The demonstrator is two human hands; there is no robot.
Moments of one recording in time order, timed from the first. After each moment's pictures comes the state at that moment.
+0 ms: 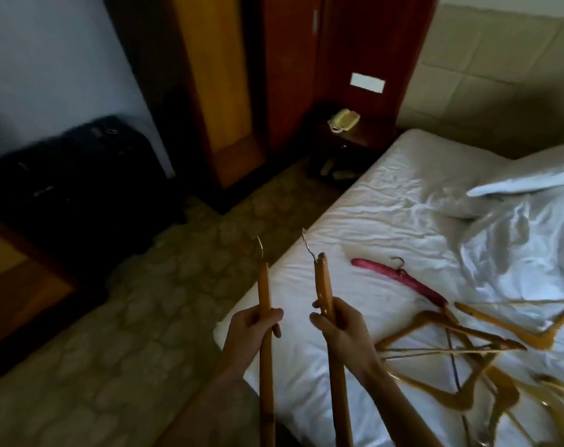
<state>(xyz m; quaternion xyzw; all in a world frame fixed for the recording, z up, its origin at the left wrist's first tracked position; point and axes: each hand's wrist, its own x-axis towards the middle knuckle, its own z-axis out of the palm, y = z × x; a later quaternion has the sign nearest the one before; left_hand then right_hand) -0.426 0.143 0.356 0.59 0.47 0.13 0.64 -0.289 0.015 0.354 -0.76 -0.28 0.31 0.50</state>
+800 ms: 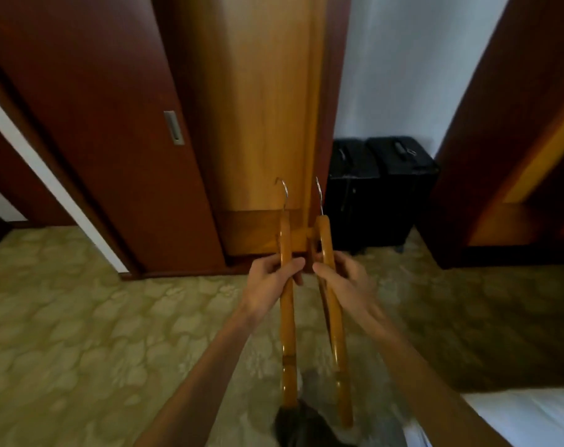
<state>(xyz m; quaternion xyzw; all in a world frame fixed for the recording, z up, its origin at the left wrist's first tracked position) -0.996 0.366 0.446 0.49 0.56 0.46 0.49 -0.832 0.373 0.449 -0.54 -0.55 0.49 0.41</state>
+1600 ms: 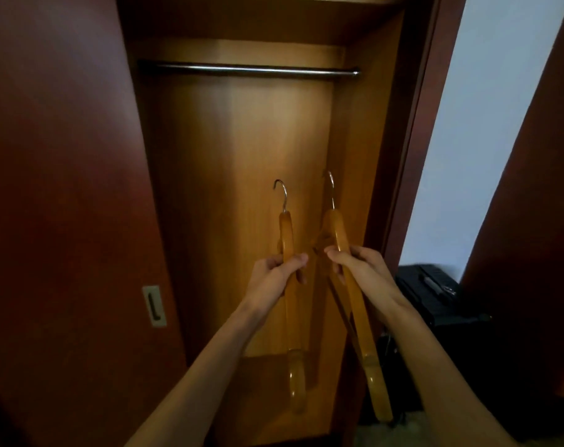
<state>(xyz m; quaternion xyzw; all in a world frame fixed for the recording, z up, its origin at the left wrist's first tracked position) -1.180 0.904 0.591 0.57 0.48 0.49 0.45 -0.993 0.902 0.608 -0.48 -0.61 0.40 0.48</state>
